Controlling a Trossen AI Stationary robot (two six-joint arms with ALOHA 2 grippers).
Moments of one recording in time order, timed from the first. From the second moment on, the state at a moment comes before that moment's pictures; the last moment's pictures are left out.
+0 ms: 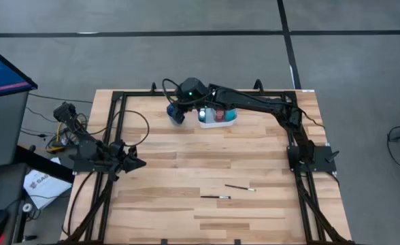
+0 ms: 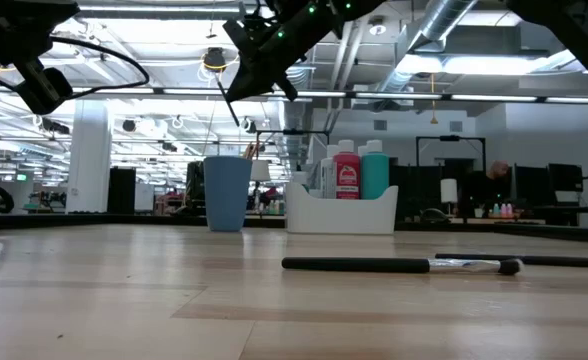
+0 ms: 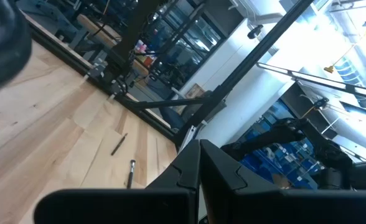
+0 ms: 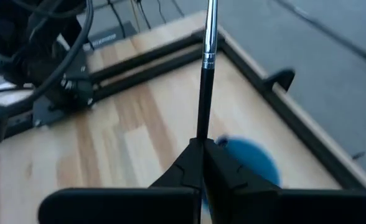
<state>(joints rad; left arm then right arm) -0.80 0.17 0.01 0.32 -0.69 -0.63 -0.25 2.11 1.99 -0.47 0.05 0.19</state>
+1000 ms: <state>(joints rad) -0.80 0.17 0.01 0.35 -0.69 -0.63 -0.28 2.30 1.99 -0.26 0.06 0.04</state>
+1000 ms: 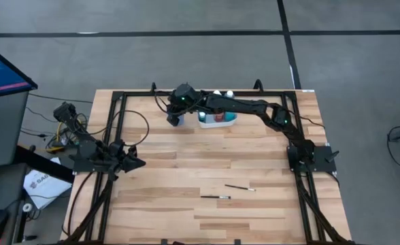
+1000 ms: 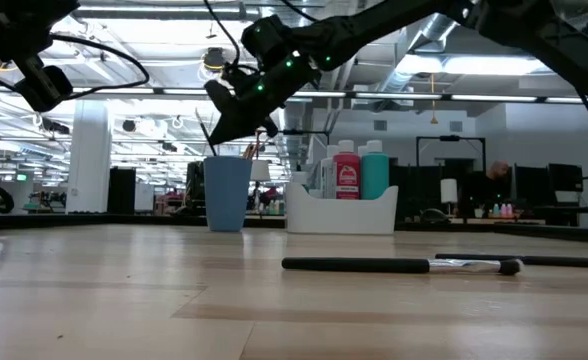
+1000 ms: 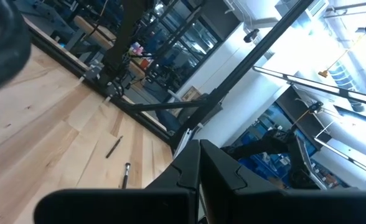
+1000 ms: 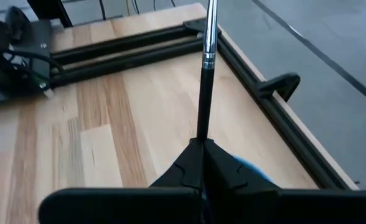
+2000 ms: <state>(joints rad) -0.80 0.17 0.01 0.36 -0.69 -0.63 -0.27 2.06 1.99 -0.41 -0.42 0.01</state>
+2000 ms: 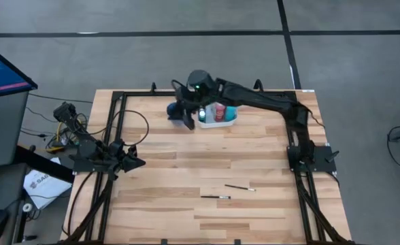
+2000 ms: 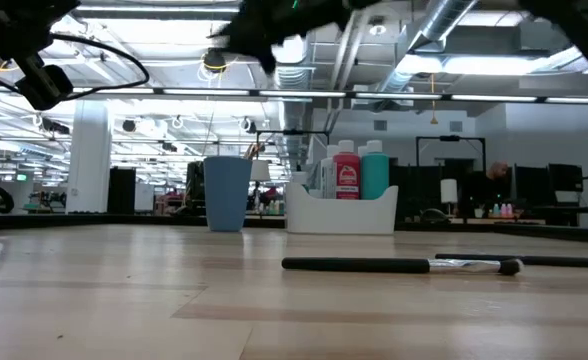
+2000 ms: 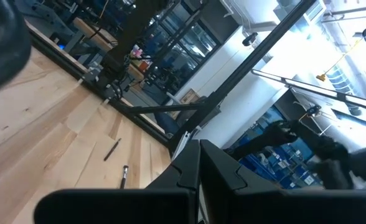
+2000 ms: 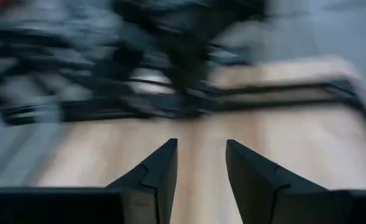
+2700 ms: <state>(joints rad) -0.80 0.17 0.01 0.36 -0.69 -0.63 0.02 1.85 1.99 -1.15 -0.39 0.18</state>
